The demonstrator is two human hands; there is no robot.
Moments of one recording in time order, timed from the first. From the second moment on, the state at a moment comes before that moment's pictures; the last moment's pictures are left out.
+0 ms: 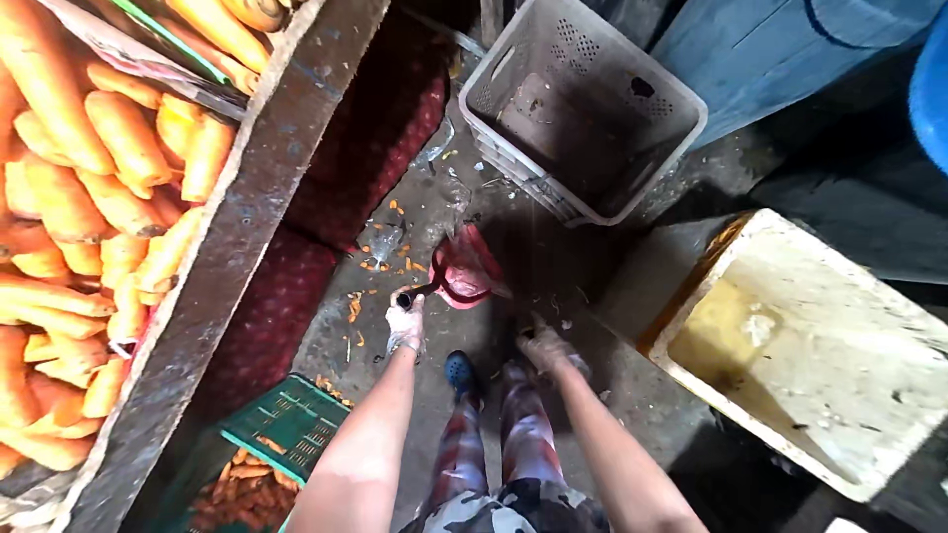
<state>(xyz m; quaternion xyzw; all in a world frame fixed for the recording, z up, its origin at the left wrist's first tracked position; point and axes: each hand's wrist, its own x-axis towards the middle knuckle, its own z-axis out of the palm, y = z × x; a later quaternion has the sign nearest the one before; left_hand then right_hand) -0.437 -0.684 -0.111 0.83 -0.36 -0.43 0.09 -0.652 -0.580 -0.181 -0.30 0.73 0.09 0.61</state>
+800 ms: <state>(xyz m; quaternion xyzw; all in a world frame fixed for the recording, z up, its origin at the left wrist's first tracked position) -0.569 -0.811 0.079 0.44 -0.82 -0.31 0.21 -0.775 -0.581 -0.005 -0.40 0.79 -0.12 0.44</state>
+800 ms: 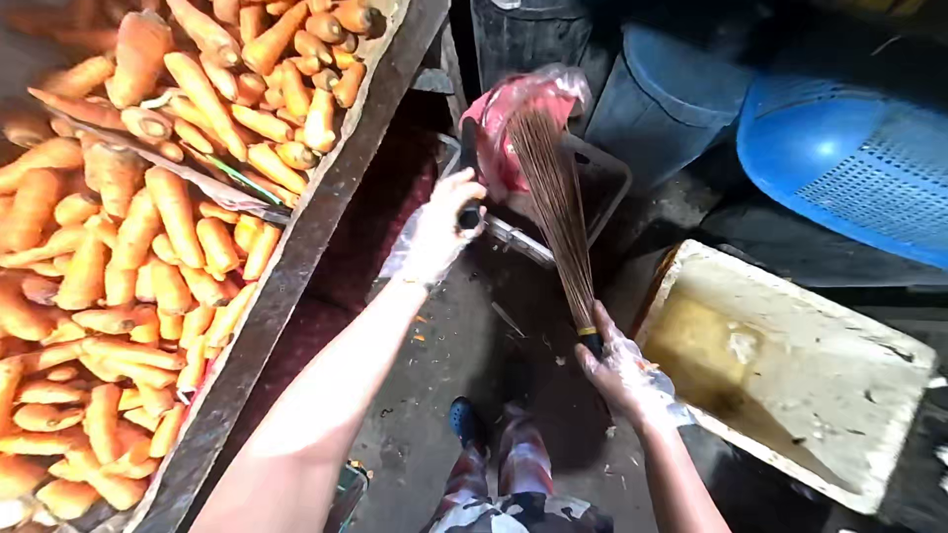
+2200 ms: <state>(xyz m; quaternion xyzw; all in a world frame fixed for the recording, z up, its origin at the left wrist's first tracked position) -0.511 -0.766 0.057 0.60 -0.66 -0.27 0.35 -0.746 -0.524 -0.015 -0.46 0.74 -0.12 0.47</state>
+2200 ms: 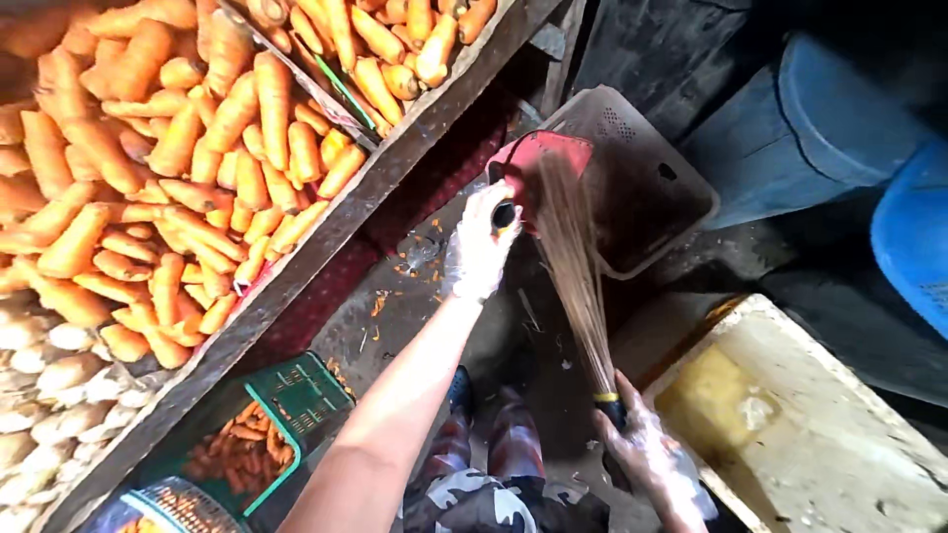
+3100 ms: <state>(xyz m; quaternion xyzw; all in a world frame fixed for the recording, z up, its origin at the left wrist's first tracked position) -0.358 -0.580 0.001 0.89 -0.18 -0.21 0.37 -0.692 -0.620 -0.052 -0.51 0.66 0.06 0.55</state>
